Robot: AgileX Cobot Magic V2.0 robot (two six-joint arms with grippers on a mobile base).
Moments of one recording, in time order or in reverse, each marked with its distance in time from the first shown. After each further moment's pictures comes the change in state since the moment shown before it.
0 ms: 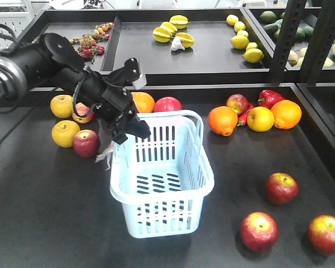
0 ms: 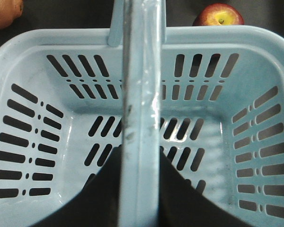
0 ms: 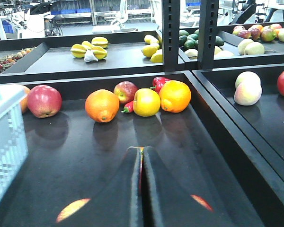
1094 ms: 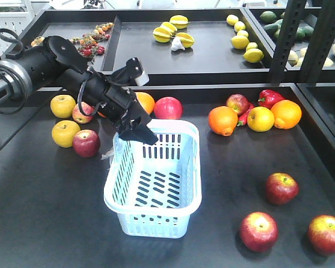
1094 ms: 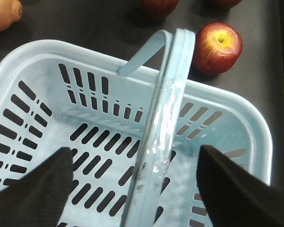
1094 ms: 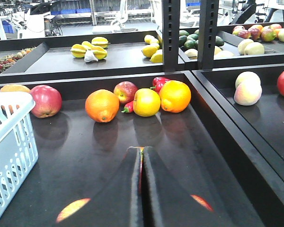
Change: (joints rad) left arm 0.000 0.021 -0.026 -0.039 0.001 -0.079; right arm 0.000 0.000 0.000 0.000 0.000 0.000
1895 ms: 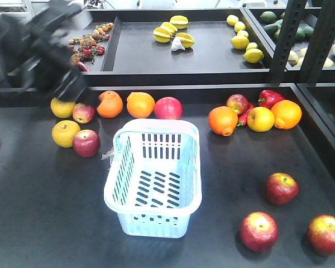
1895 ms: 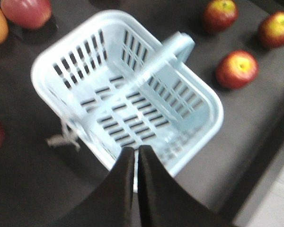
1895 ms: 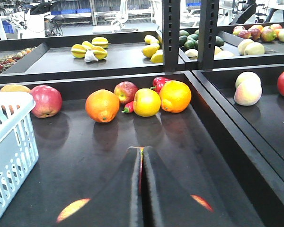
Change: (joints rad) left arm 0.000 -0.556 0.268 0.321 0.013 -0.637; right arm 0.000 0.000 0.000 0.000 0.000 0.000
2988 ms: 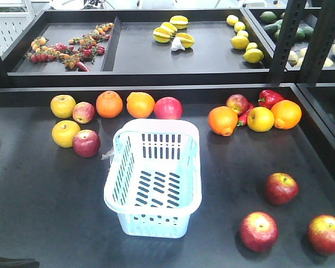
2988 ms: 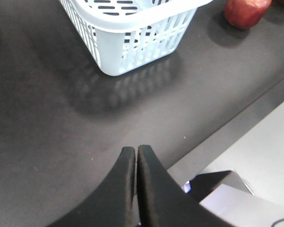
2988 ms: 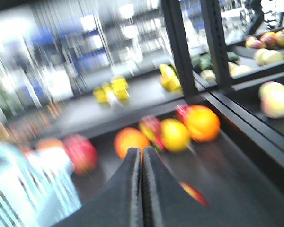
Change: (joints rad) left arm 0.000 -0.928 1.299 -0.092 -0.572 -0.026; right arm 0.000 0.000 0.000 0.237 -0.169 0.047
